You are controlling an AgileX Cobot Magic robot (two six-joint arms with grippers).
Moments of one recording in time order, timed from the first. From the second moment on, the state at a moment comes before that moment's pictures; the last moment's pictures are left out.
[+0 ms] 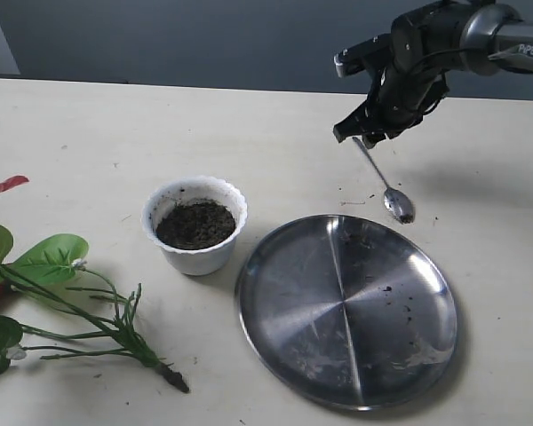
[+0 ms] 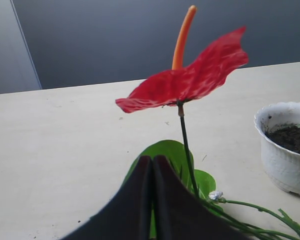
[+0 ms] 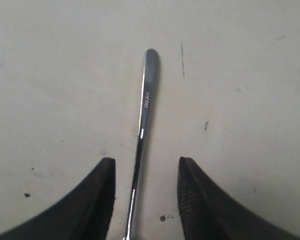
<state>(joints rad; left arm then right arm) -0.12 0.00 0.00 0.08 0.25 -0.04 0.28 2.25 -1.76 -0.21 0.78 -0.04</state>
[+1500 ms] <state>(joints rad) -0.12 0.00 0.00 0.08 0.25 -0.04 0.35 2.07 -1.75 0.90 0.65 -0.70</state>
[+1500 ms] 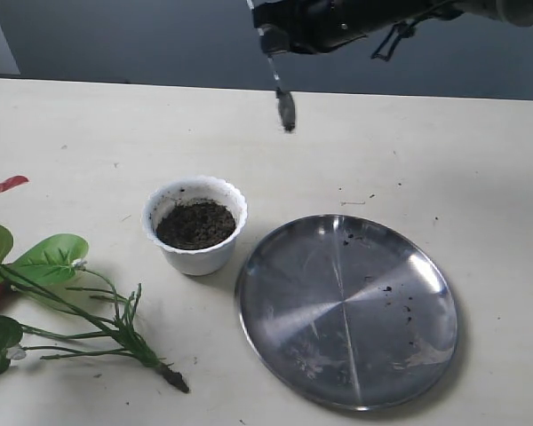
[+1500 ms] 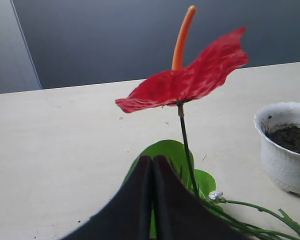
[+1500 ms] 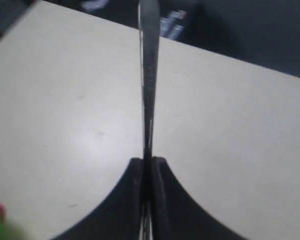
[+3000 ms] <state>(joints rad) -0.12 0.00 0.00 0.08 0.25 -0.04 0.63 2.21 -1.70 1.14 0.65 -1.27</state>
